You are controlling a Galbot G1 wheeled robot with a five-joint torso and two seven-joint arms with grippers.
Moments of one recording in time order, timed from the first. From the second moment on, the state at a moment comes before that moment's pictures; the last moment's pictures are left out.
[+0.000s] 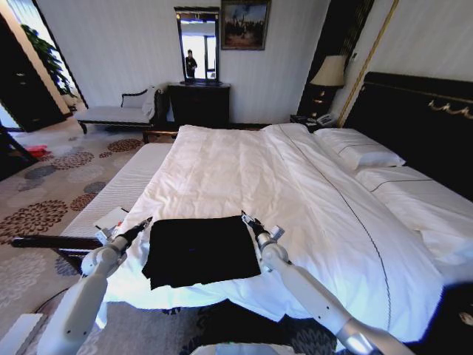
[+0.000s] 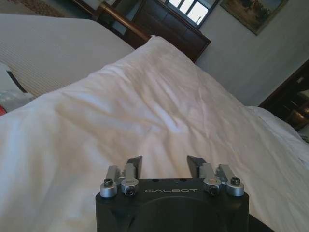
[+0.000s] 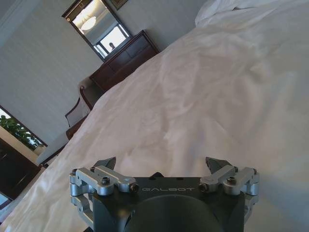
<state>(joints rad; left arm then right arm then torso) 1.06 -1.01 -0.64 -1.43 -1.10 0.41 0.11 -0.82 1.14 -0.12 1.47 1.23 0.14 0.31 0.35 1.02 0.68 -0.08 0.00</state>
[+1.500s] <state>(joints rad) 1.03 -1.08 -0.60 -1.35 -1.15 0.36 0.14 -0.82 1.13 -0.12 1.47 1.18 0.13 0.36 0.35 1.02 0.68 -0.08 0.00</state>
